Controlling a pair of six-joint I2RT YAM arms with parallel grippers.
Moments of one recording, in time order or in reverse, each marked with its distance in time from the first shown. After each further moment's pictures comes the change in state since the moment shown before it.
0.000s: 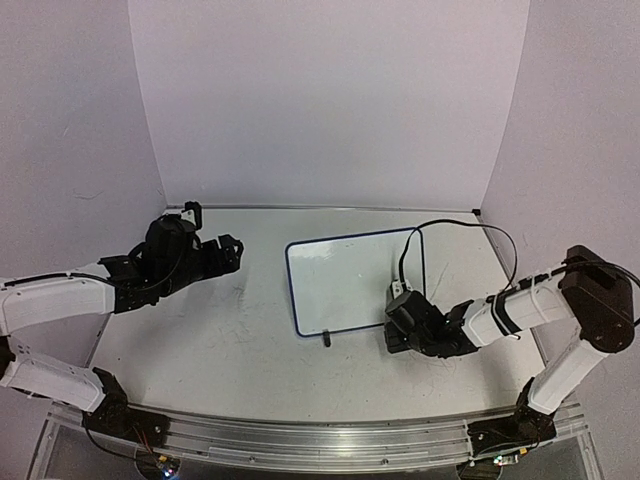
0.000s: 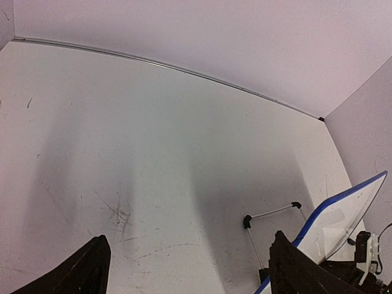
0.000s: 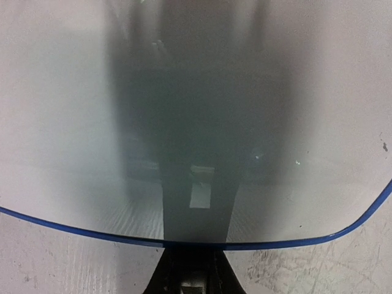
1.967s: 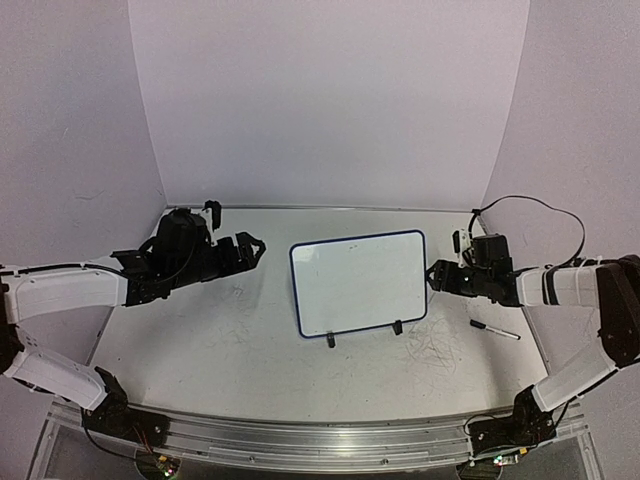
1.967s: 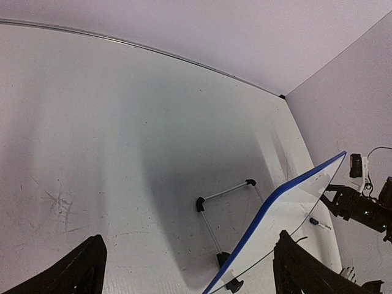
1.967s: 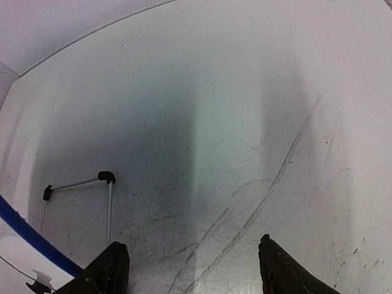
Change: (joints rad) left arm 0.002 0.088 0.047 0.067 0.210 -0.053; right arm -0.653 -0.172 0.009 0.103 -0.608 -0.198
